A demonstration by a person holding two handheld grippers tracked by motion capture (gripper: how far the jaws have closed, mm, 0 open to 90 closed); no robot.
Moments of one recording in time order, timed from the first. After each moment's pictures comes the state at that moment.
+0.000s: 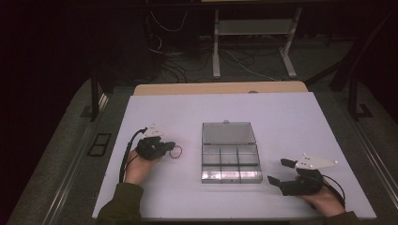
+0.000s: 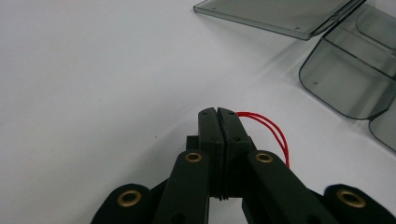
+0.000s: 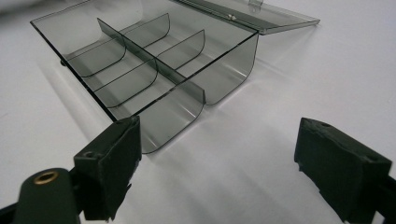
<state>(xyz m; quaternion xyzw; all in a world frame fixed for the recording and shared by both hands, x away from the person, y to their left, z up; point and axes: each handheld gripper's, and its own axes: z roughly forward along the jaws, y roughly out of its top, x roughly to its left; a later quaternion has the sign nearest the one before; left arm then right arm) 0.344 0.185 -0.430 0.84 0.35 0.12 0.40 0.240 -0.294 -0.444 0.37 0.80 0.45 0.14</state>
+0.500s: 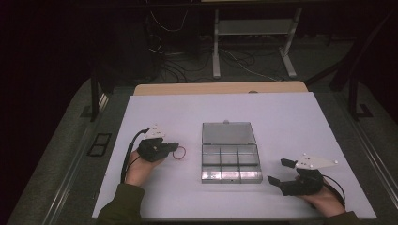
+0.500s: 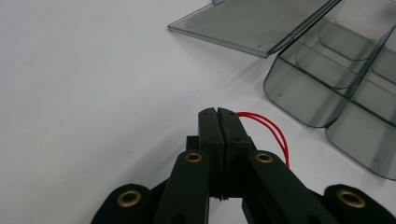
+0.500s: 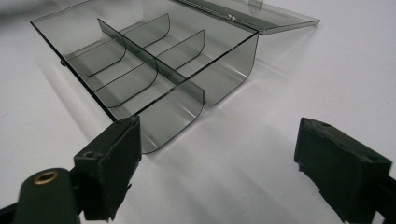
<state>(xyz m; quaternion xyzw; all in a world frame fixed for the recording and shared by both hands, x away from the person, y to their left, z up) 0.331 0.174 -0.416 0.84 0.33 0.11 0.42 0.240 -0.294 -0.444 0.37 0.80 0.45 0.14</state>
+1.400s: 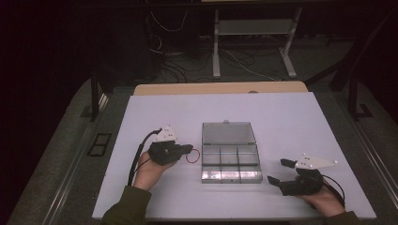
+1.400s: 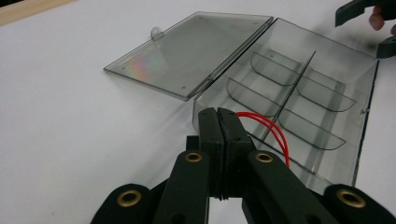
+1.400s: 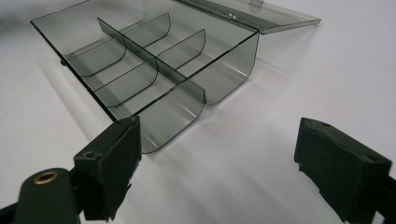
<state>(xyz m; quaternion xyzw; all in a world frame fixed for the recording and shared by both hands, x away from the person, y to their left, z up) 0.315 0.137 -0.398 0.84 0.28 0.09 0.46 0.240 -0.294 -0.444 0.37 0.80 0.45 0.14</state>
